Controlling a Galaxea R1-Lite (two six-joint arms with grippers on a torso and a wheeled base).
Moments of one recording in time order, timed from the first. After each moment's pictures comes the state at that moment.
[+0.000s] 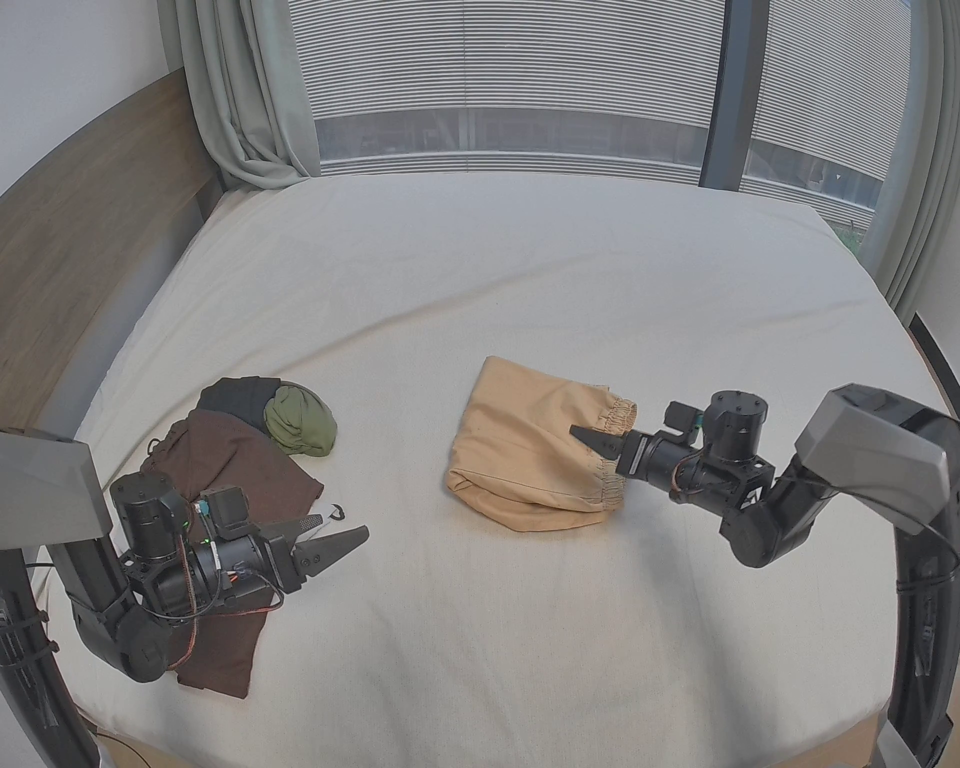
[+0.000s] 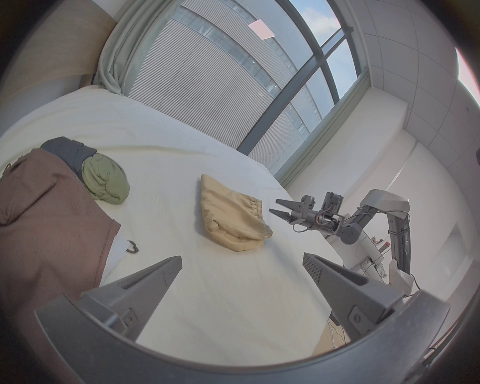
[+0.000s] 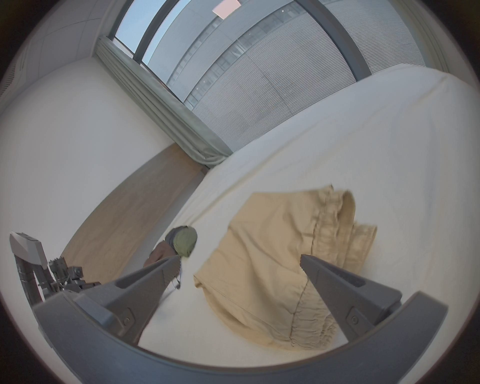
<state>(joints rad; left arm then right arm) -0.16 2.09 -0.29 -1.54 -0.62 -0.32 0.31 2.39 -1.04 -1.18 0.35 0.48</state>
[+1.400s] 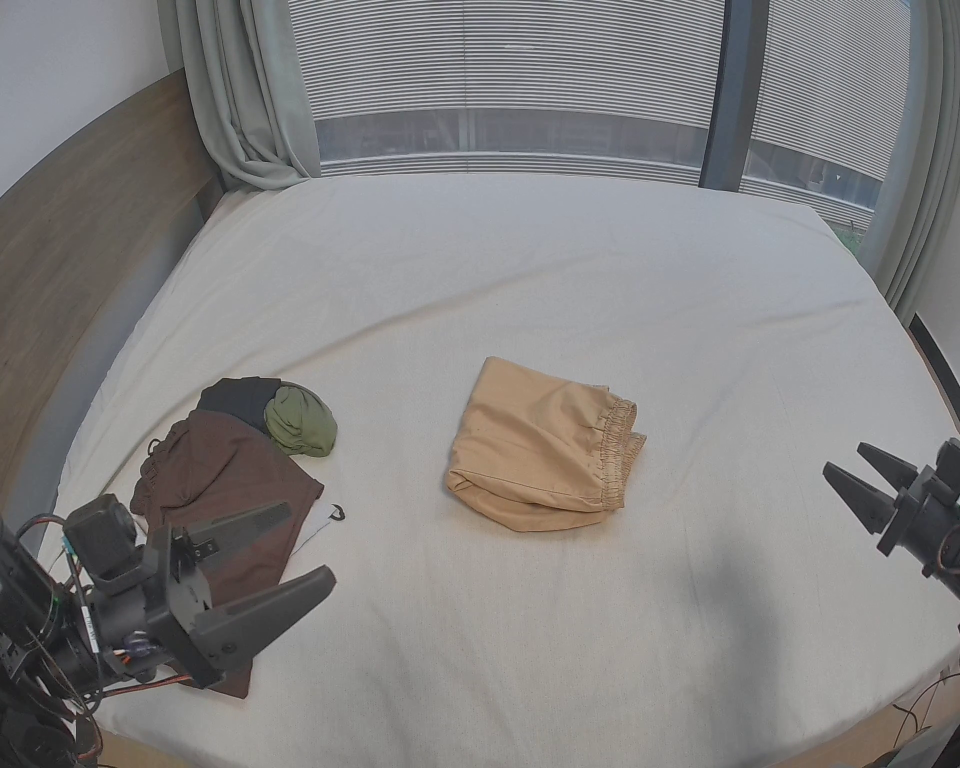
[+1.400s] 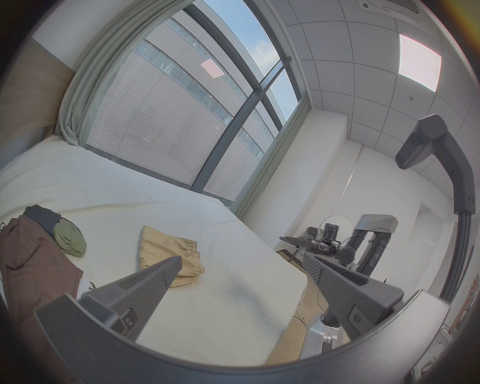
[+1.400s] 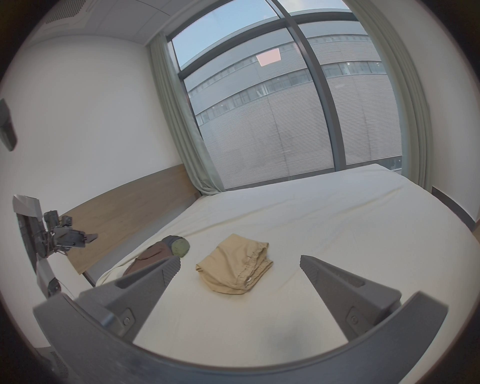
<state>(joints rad) -0.46 1.42 -0.03 -1.48 -0.48 -0.37 -0.11 1.36 -0.08 -1.25 0.55 0.17</state>
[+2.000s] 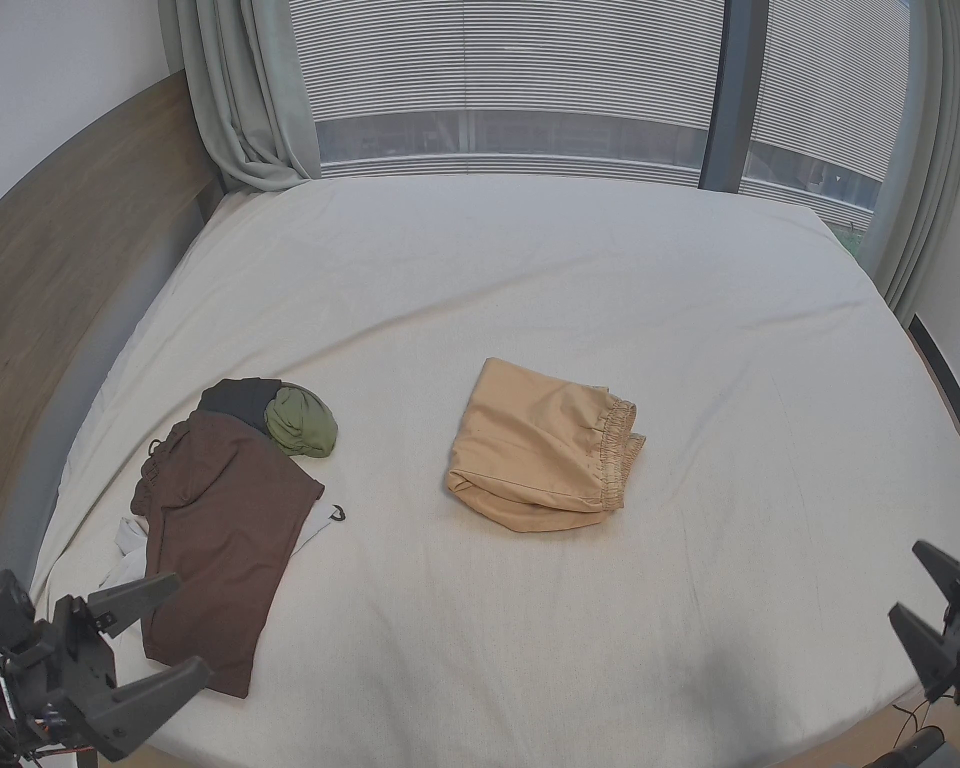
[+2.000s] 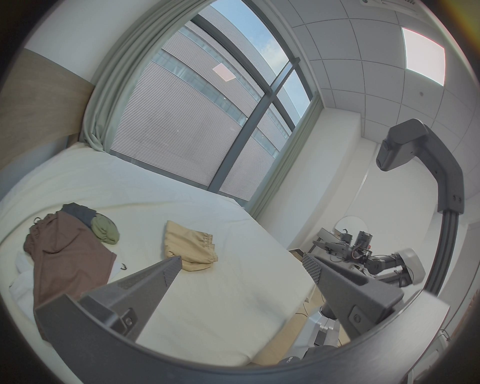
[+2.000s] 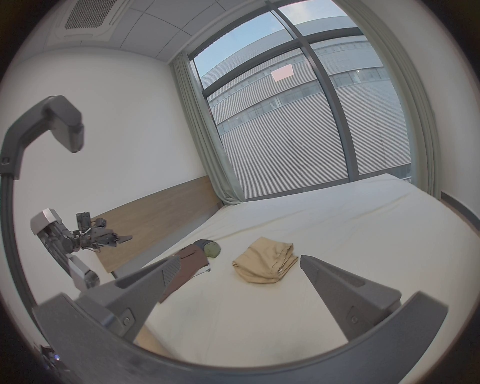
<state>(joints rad) -0.40 0.82 -0.02 -0.85 -0.41 -0.36 -0.08 0.54 -0.02 -0.60 0.61 0.23</state>
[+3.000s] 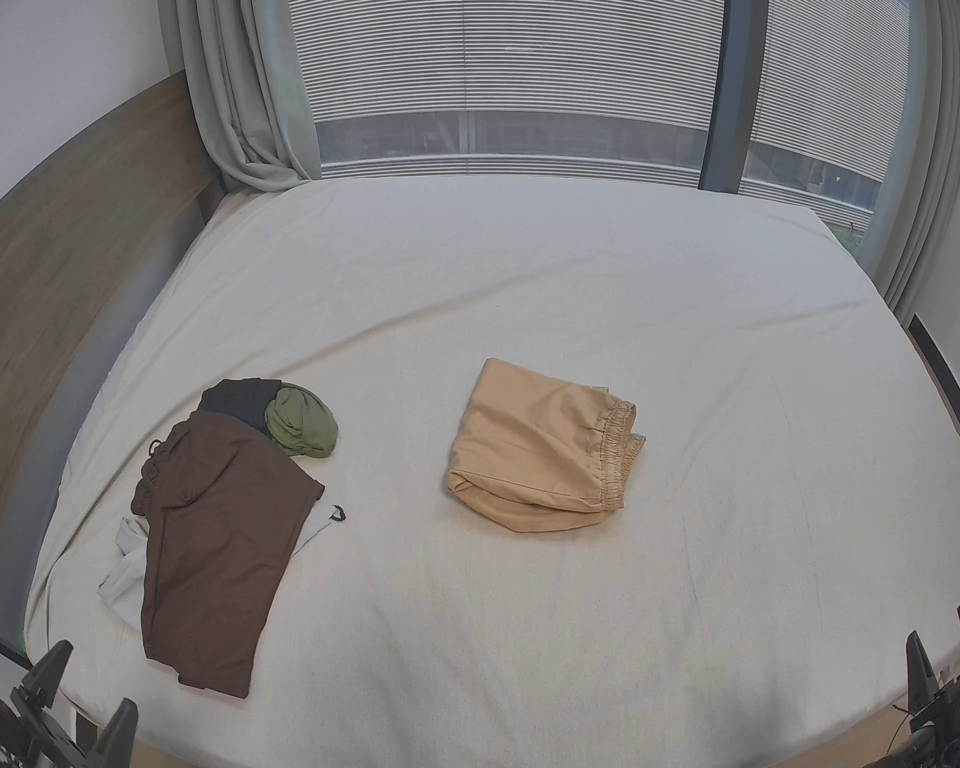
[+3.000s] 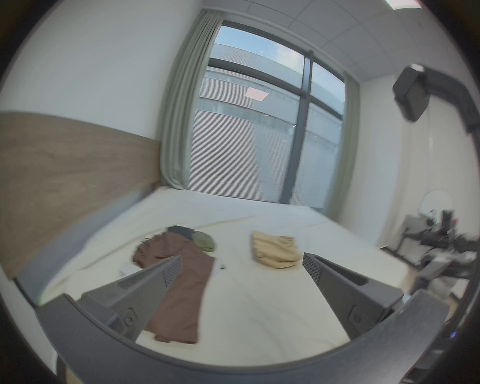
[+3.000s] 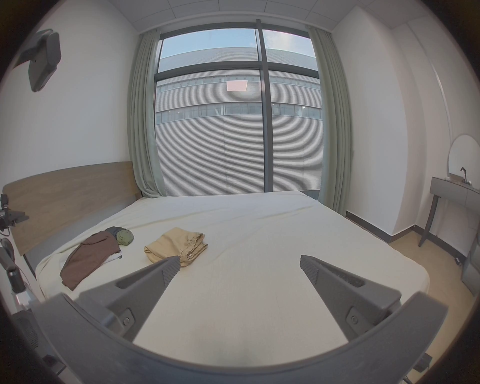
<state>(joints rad) -0.06 0.08 -0.02 -0.11 -0.22 -0.16 0.00 0.01 -0.02 -0.01 -0.06 0.04</state>
